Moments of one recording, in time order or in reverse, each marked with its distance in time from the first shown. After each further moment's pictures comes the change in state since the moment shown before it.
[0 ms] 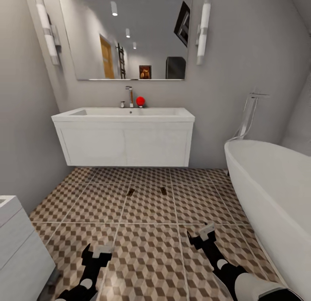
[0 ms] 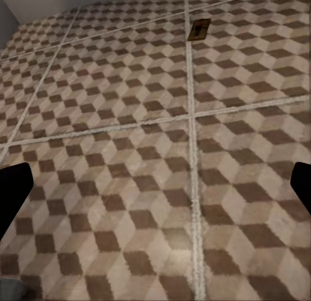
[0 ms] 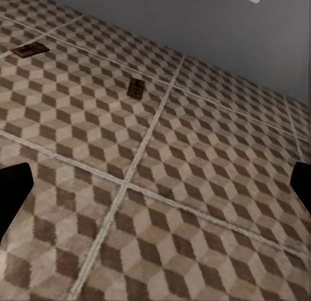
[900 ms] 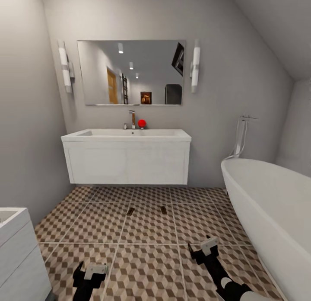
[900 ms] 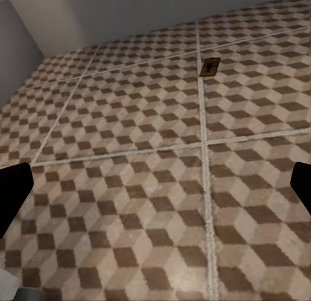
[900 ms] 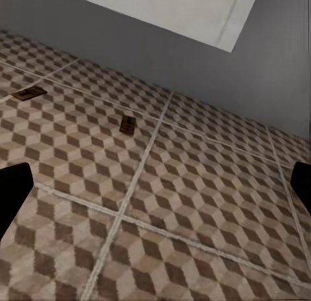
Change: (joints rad) left arm 0.023 0.004 0.001 0.201 0.002 -0.193 0.000; right arm 0.088 0.000 0.000 0.001 -0.029 -0.057 0.000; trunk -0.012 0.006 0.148
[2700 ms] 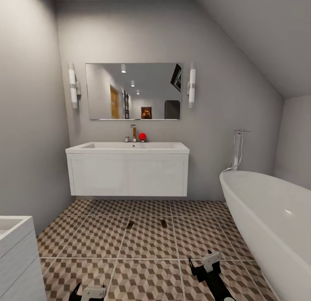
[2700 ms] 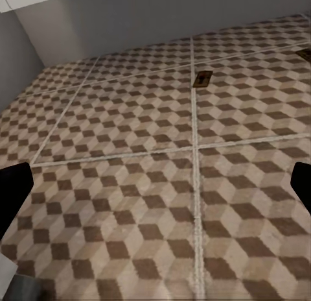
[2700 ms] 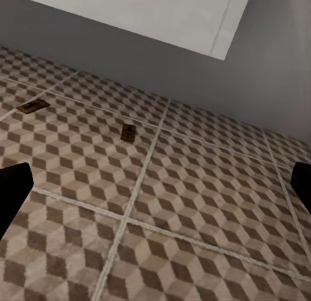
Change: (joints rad) left arm 0.111 -0.013 0.000 0.004 0.003 -0.074 0.004; right arm 0.085 0.010 0.001 0.002 -0.038 -0.021 0.000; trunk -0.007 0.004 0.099
